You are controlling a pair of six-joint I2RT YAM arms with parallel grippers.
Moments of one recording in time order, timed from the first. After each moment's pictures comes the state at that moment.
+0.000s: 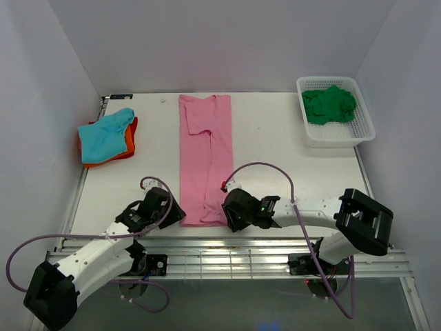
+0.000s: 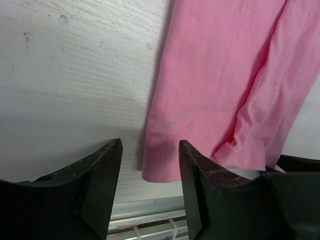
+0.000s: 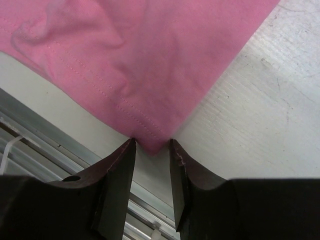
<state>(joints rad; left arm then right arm) -0.59 0.79 0.31 -0.44 -0.10 -0.94 1.17 1.47 0.71 -0.22 0.13 0.55</state>
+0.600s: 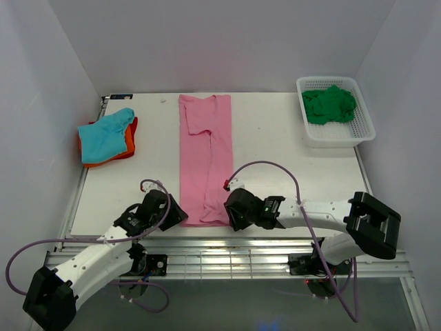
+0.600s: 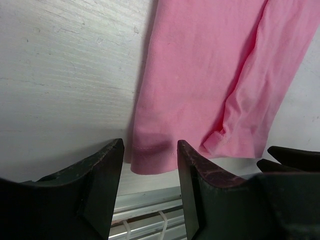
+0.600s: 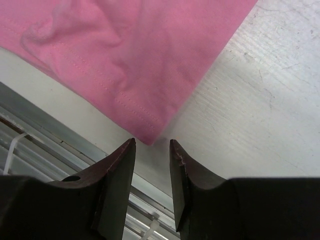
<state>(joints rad) -0.59 0.73 0.27 -0.41 -0.04 -0.99 1.18 1.42 0.71 -0.26 0.16 0.57</state>
